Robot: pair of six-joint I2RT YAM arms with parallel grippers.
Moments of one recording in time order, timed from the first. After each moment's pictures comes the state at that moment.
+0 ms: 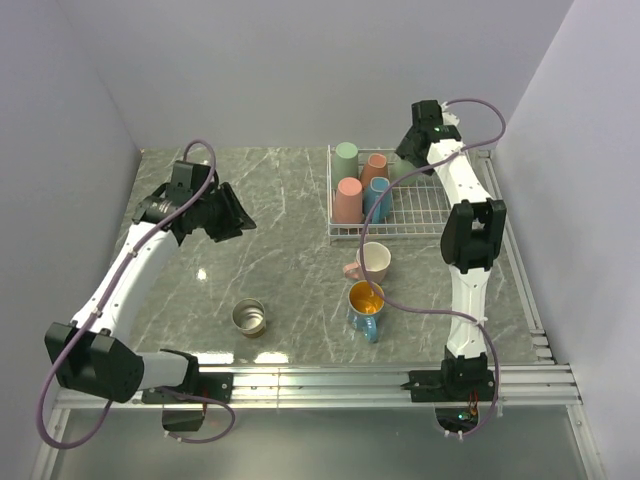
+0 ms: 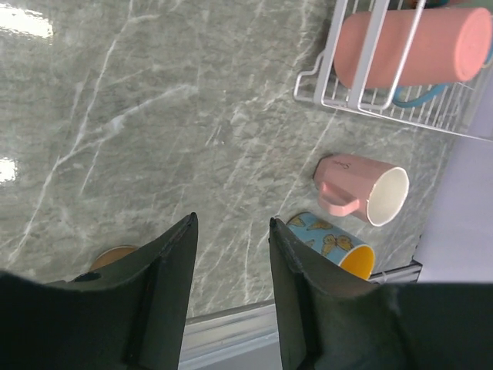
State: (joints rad) left arm -0.24 1.28 1.27 -0.82 0.20 -0.70; right arm 0.12 2.29 2.21 -0.81 0.28 0.68
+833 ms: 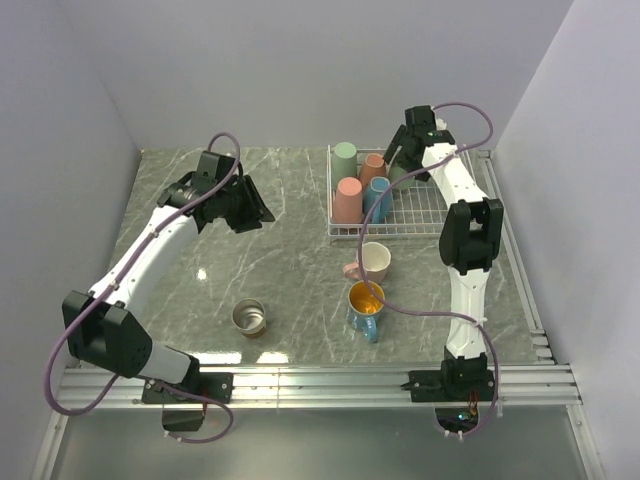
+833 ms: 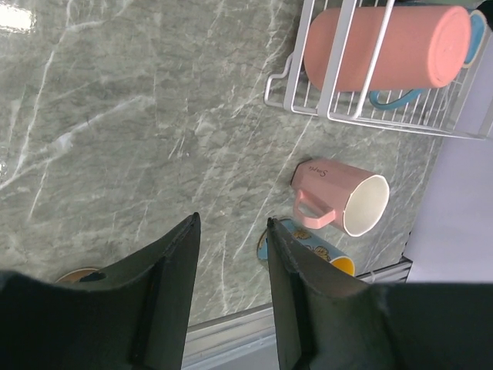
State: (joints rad) left arm -0.34 1.42 1.35 -0.77 0.17 -0.76; right arm 0.14 2.27 2.13 -0.76 0.19 0.61
